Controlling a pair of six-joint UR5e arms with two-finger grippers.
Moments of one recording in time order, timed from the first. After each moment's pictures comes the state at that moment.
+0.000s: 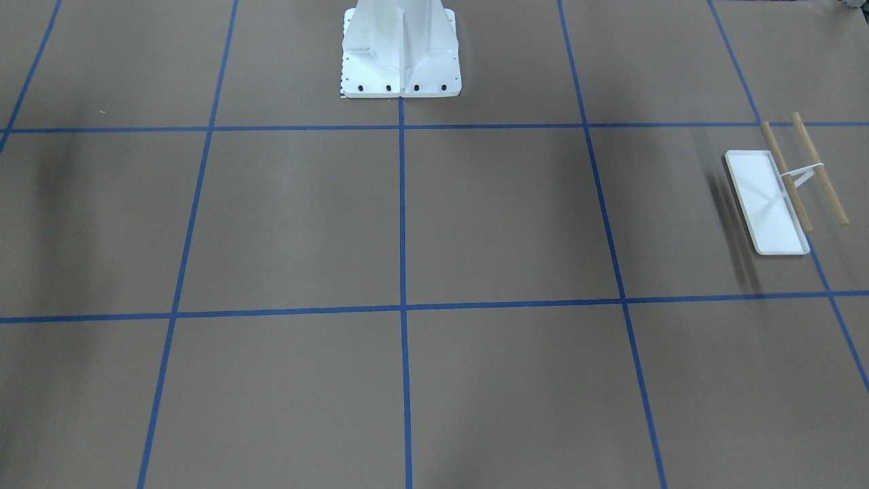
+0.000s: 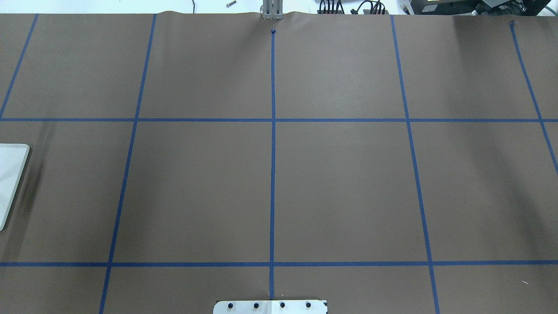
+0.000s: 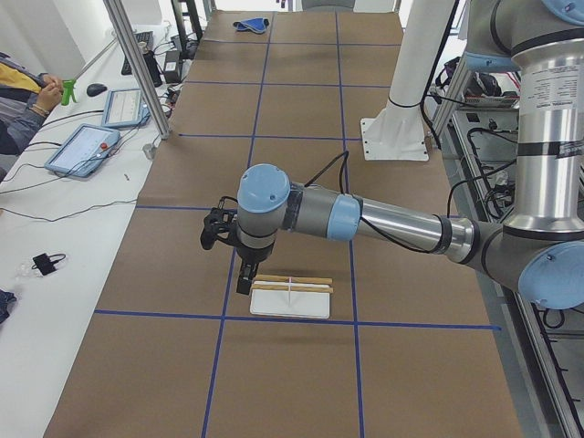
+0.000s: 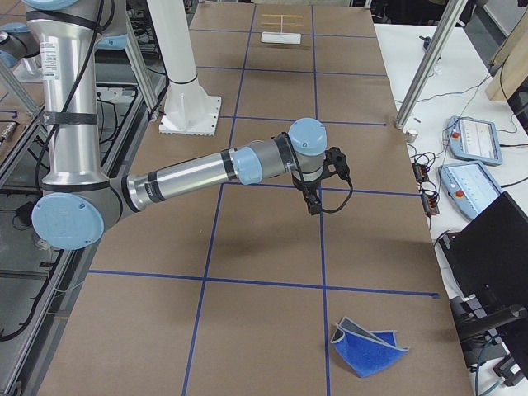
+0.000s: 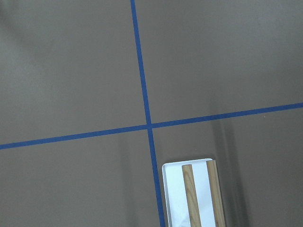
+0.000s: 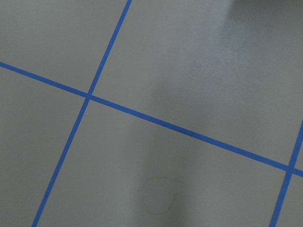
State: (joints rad) left arm -1.66 -1.50 -1.86 -1.55 -2.38 0.06; right arm 1.46 -1.57 1.88 -1.54 2.49 0.00
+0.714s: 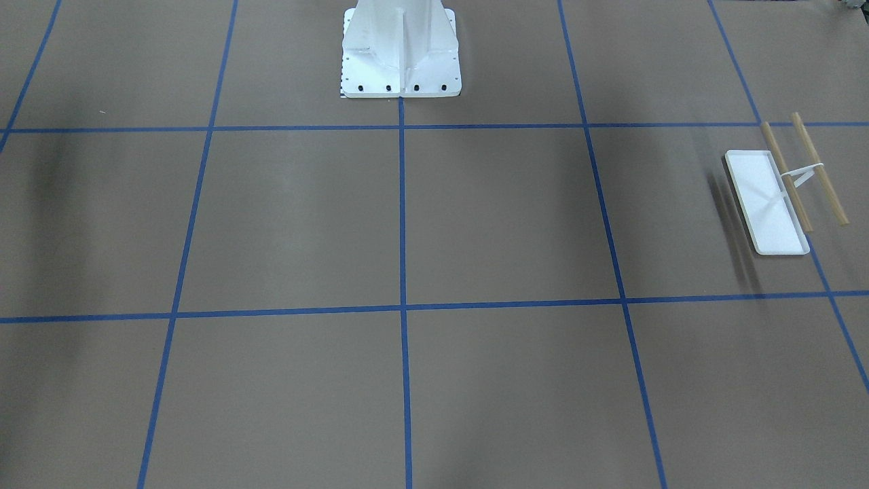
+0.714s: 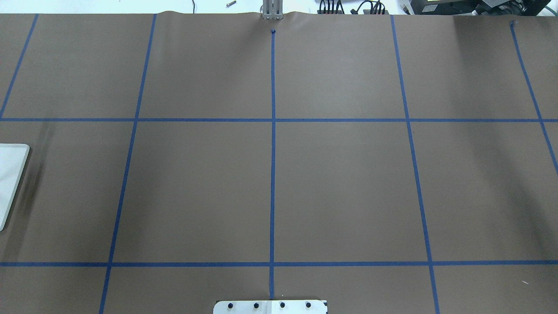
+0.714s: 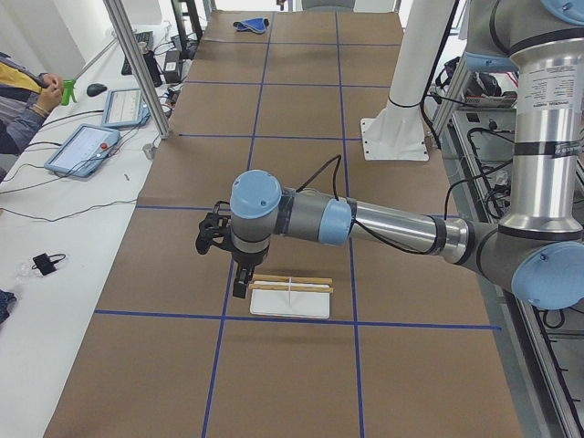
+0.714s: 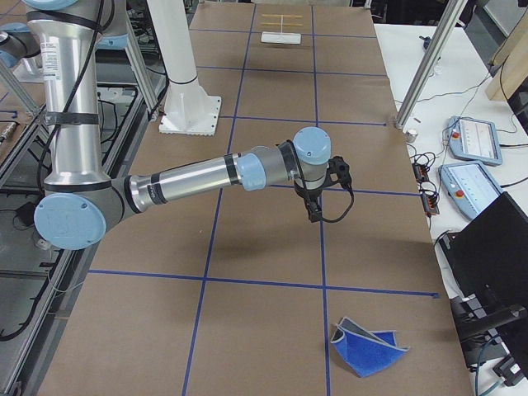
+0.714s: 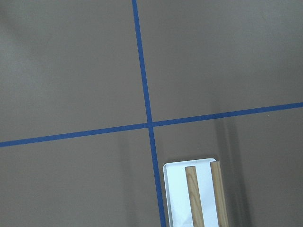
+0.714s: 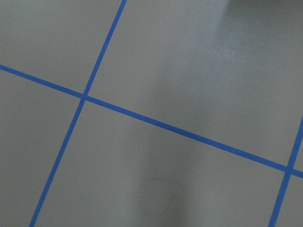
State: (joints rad) left arm -1.65 -1.52 -1.82 -1.57 -2.38 0.06; right arm 1.46 -1.56 1.82 -1.54 2.48 0.03
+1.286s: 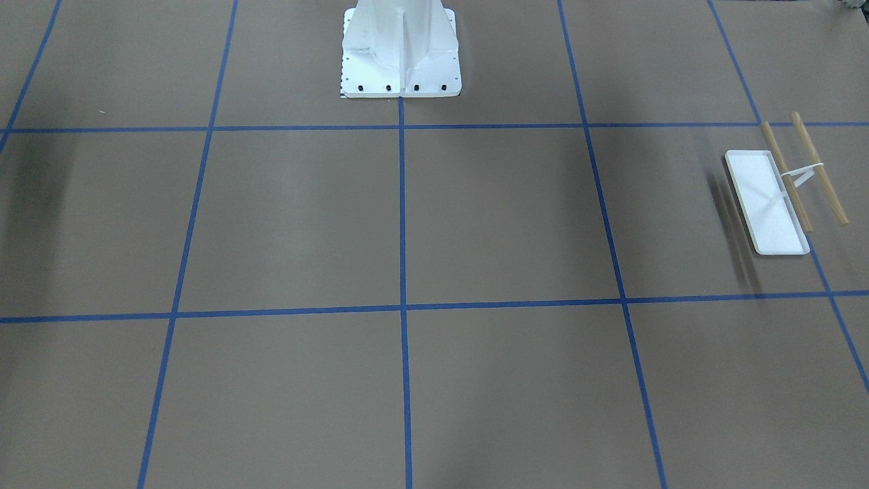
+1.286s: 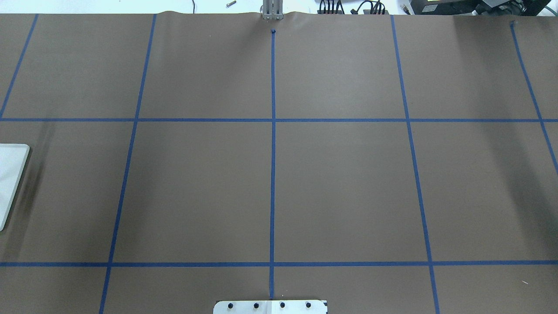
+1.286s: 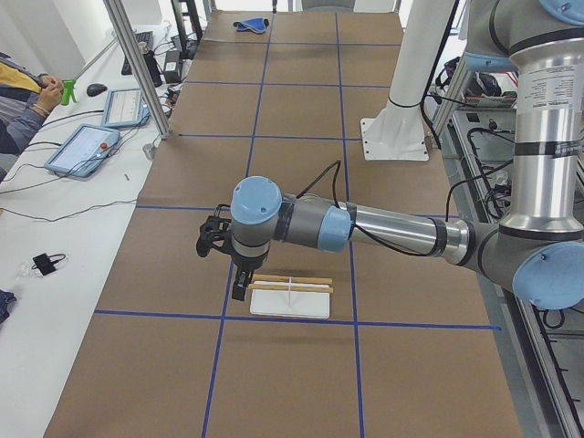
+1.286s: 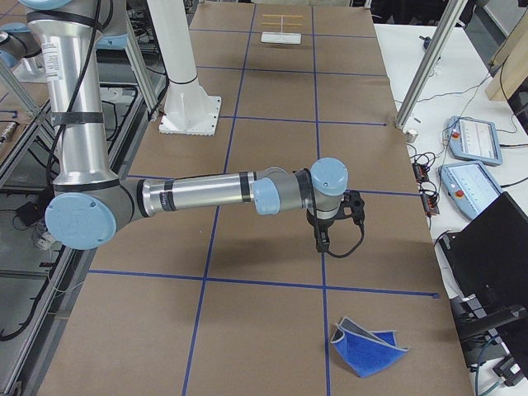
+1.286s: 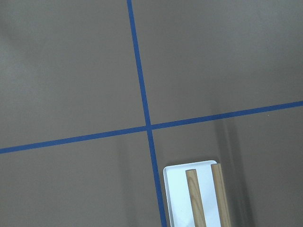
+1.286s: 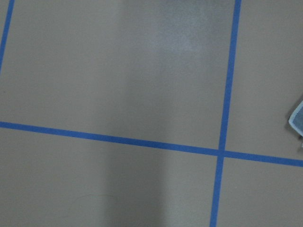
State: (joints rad) left arm -1.64 -1.52 -1.79 -1.61 -2.39 0.06; right arm 1.50 -1.50 1.58 -1.41 2.38 0.12
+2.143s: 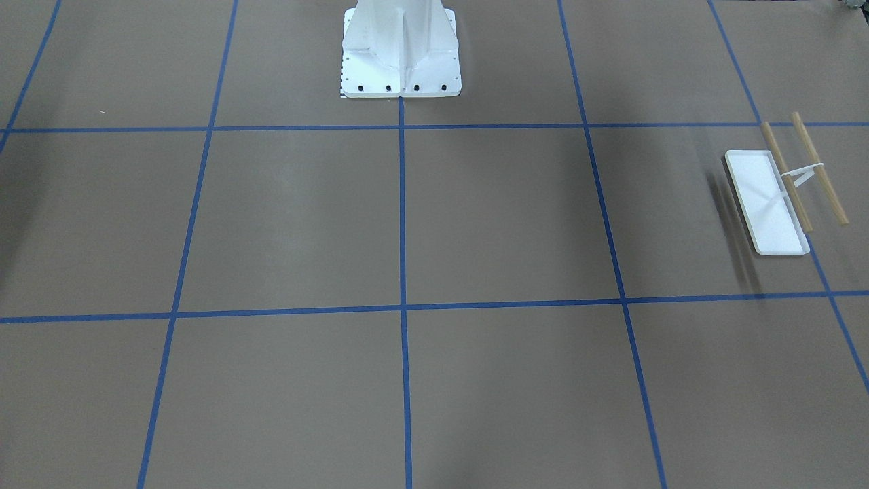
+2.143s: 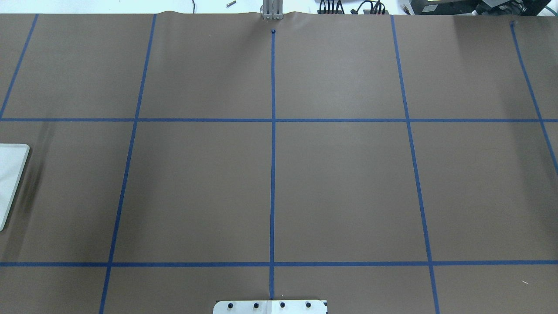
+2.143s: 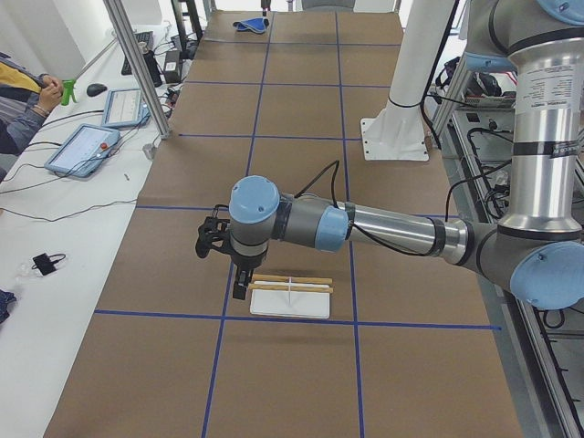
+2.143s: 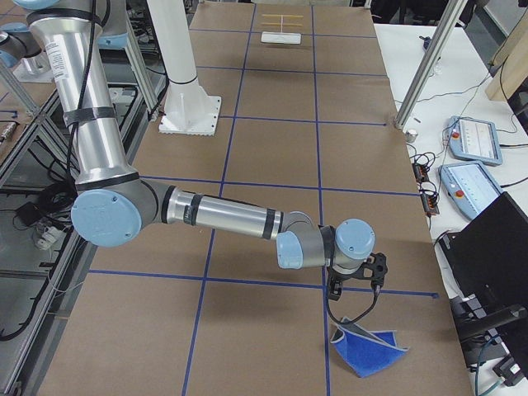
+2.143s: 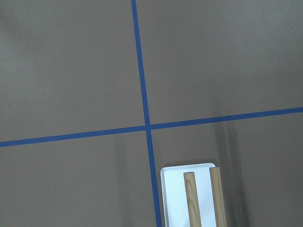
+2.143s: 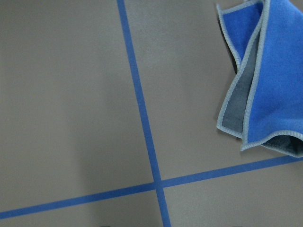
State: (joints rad) left arm -1.63 -1.52 -1.79 -1.61 -2.39 0.00; right arm 1.57 -1.33 1.15 -1.27 2.43 0.36
